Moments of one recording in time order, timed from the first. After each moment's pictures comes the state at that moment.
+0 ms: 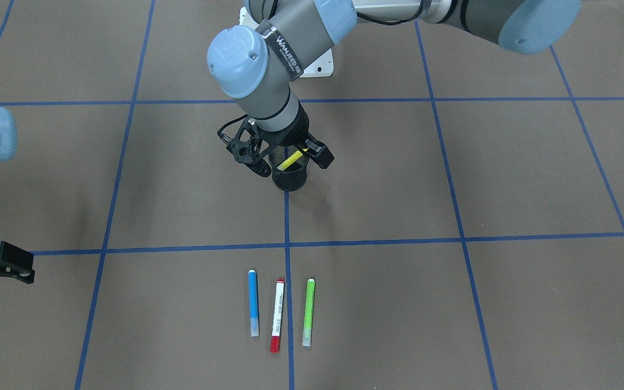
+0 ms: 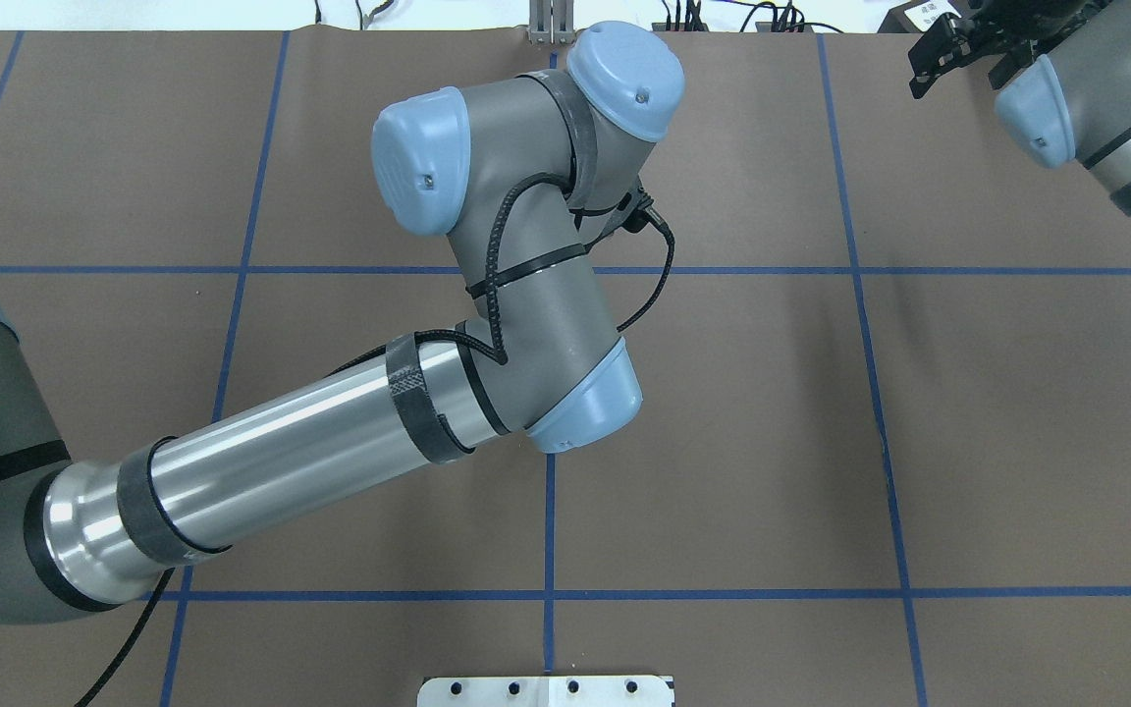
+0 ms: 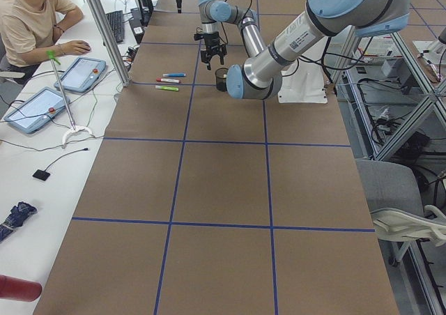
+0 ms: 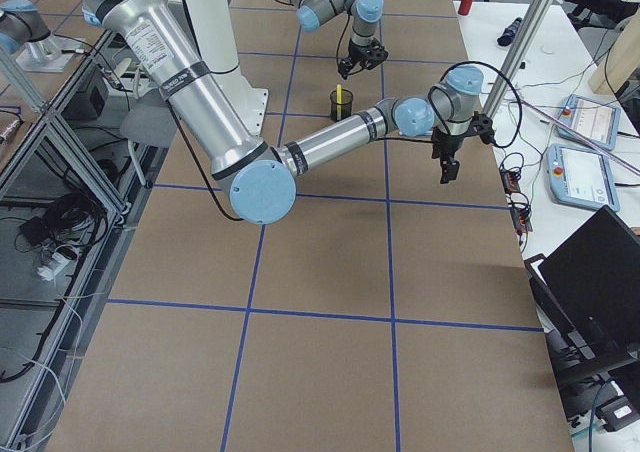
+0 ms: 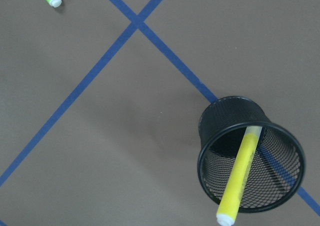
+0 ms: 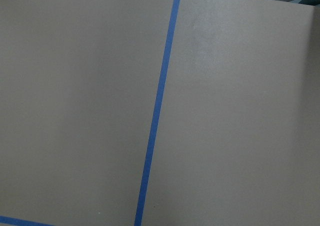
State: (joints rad) left arm -0.58 -2.73 -1.33 -0.97 -1.93 -0.21; right arm 1.20 -0.97 1.40 -1.54 2.25 0.42
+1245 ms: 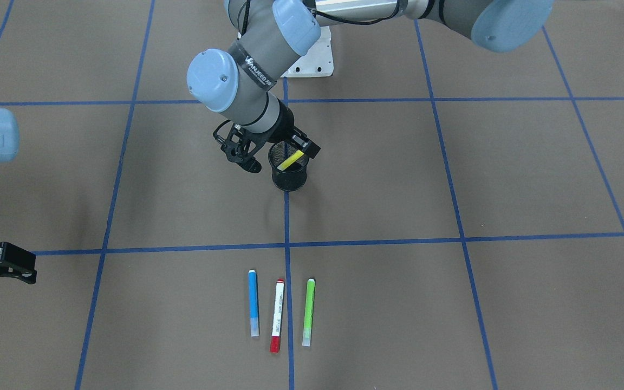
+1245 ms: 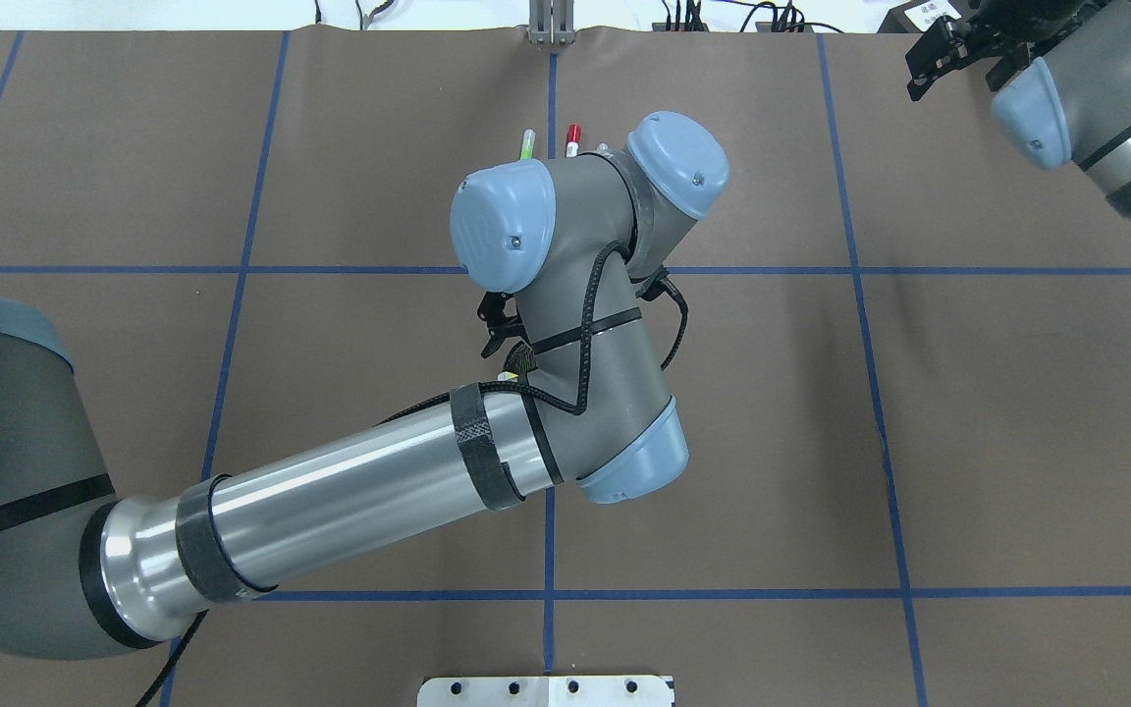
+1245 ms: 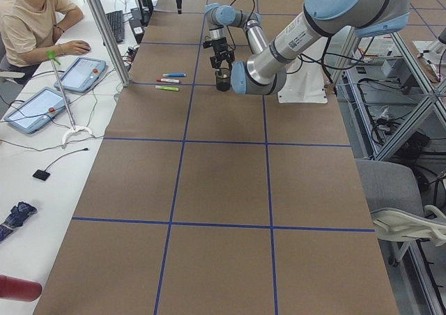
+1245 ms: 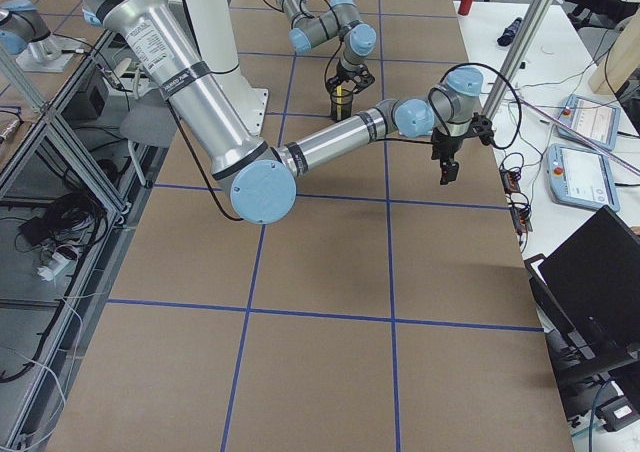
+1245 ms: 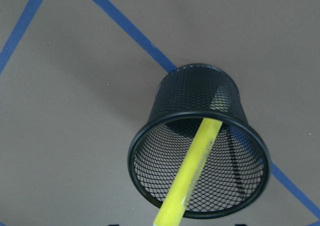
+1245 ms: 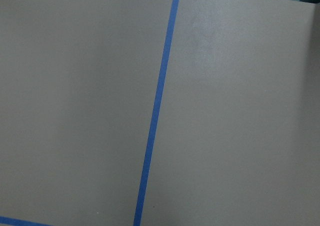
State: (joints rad) left arm -0.51 -2.77 -1.23 -0.92 -1.93 -0.22; right arm 1.20 -0.97 1.39 -1.54 2.25 0.42
